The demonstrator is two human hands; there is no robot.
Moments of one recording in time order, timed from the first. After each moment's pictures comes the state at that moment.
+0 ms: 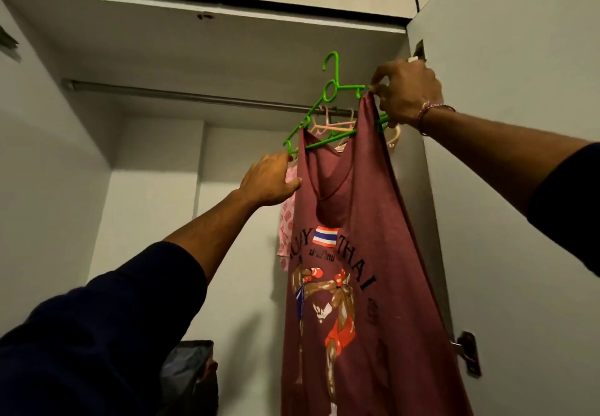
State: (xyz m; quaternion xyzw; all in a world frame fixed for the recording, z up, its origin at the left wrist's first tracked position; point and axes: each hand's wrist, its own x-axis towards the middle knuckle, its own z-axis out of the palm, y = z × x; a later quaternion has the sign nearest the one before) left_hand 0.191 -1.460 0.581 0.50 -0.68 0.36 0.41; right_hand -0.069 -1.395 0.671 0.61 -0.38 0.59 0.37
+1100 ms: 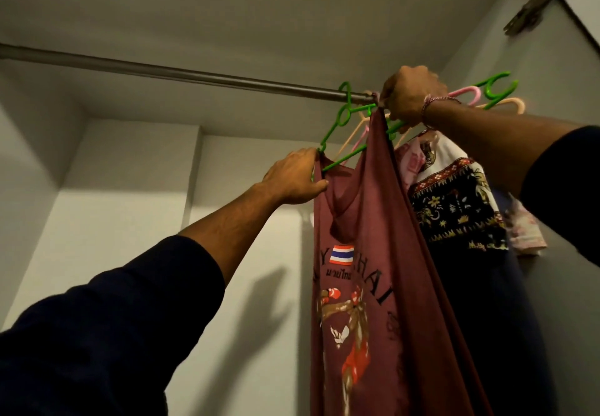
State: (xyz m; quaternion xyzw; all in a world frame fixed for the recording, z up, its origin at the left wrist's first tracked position) left_hand 0.294 -1.694 0.691 0.43 -0.70 0.41 0.39; right_hand 0.062 -1.638 0.774 0.60 -0.44 0.57 0.34
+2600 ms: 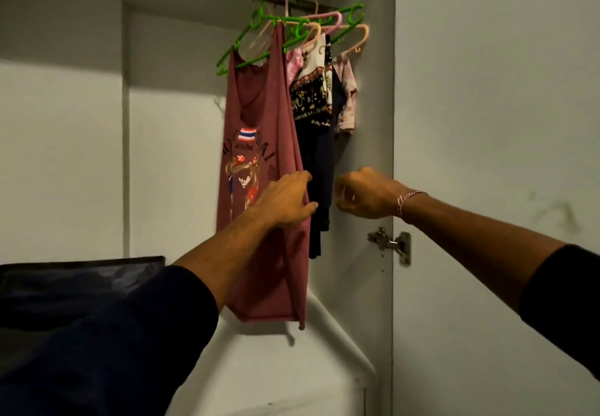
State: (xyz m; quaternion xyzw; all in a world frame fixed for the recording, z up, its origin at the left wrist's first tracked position) left_hand 0.097 -1.517 0.404 0.48 -0.80 0.20 0.30; right_hand -0.099 -1.481 0.429 0.81 -0.51 0.17 0.22
